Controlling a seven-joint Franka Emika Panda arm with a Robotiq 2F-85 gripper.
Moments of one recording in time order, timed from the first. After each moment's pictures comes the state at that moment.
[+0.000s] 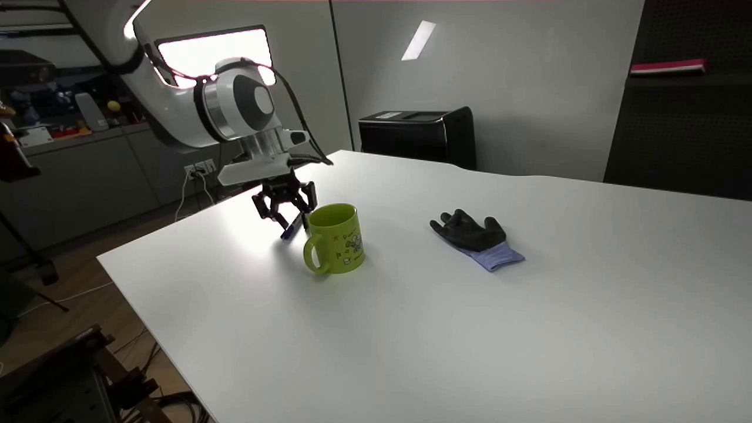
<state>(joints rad) 0.49 0.78 0.05 -1.80 -0.25 2.56 0.14</state>
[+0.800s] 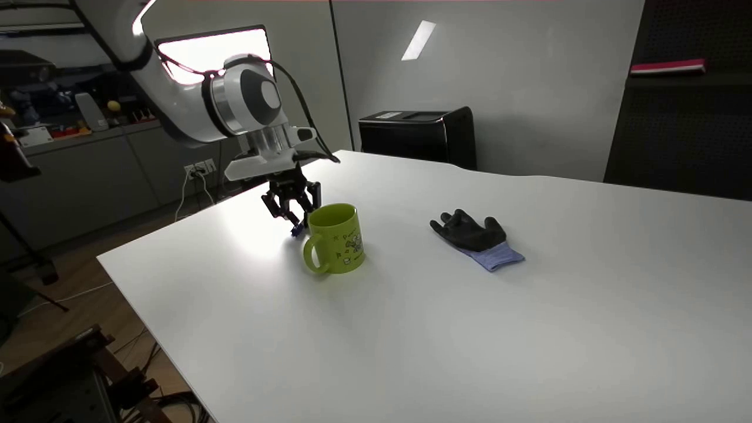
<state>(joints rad) 0.48 0.79 0.04 -1.76 -0.25 2.49 0.16</state>
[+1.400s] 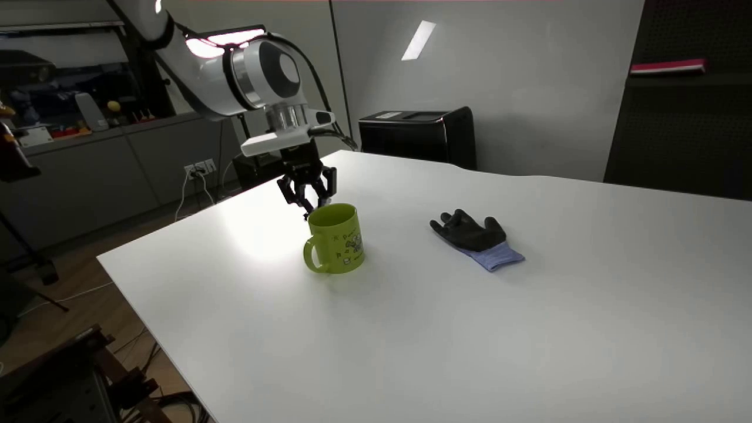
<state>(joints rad) 0.42 0.81 0.06 -1.61 -0.23 2.24 0.14</state>
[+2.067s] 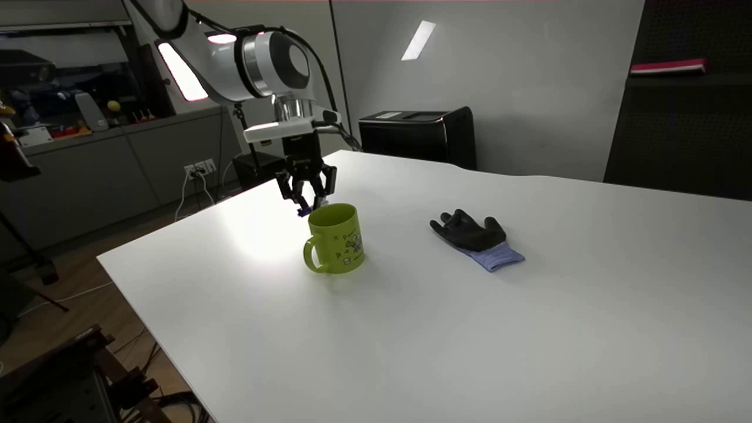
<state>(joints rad) 0.38 0.85 0.10 -1.49 -0.17 2.03 0.09</state>
